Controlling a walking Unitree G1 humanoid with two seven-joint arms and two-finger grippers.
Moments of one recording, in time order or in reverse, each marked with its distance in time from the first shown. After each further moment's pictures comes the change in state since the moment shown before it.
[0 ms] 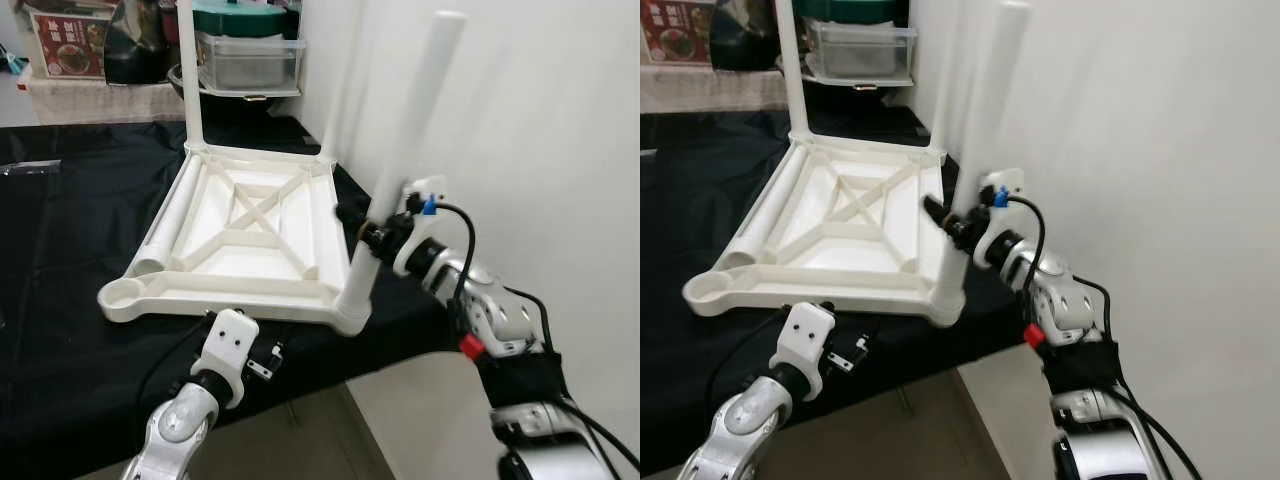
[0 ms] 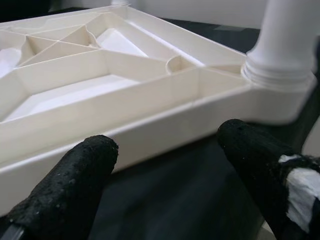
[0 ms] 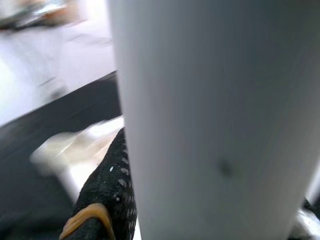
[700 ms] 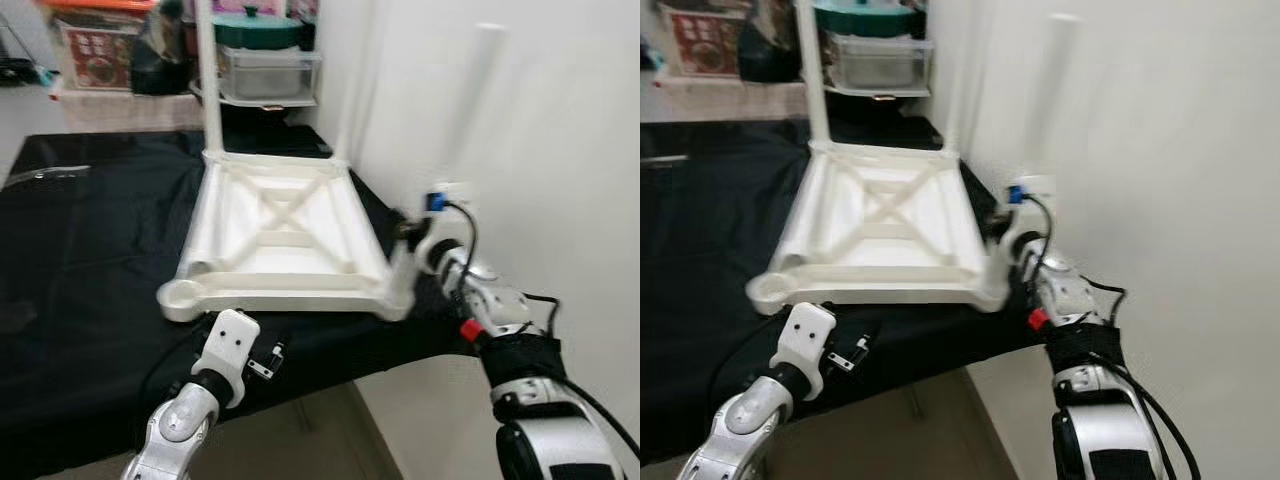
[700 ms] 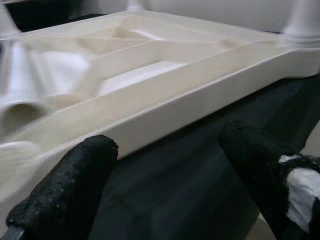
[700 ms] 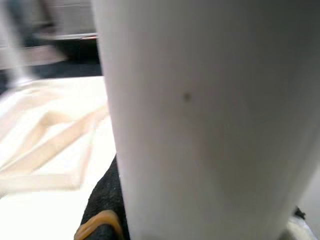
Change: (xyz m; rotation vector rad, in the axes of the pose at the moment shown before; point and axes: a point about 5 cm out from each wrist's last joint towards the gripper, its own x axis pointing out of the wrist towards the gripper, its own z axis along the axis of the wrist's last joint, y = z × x) left arm 0.000 0.000 0.000 0.002 -0.001 0.000; right arm -0.032 -0.084 -0.023 0.064 0.136 -0.957
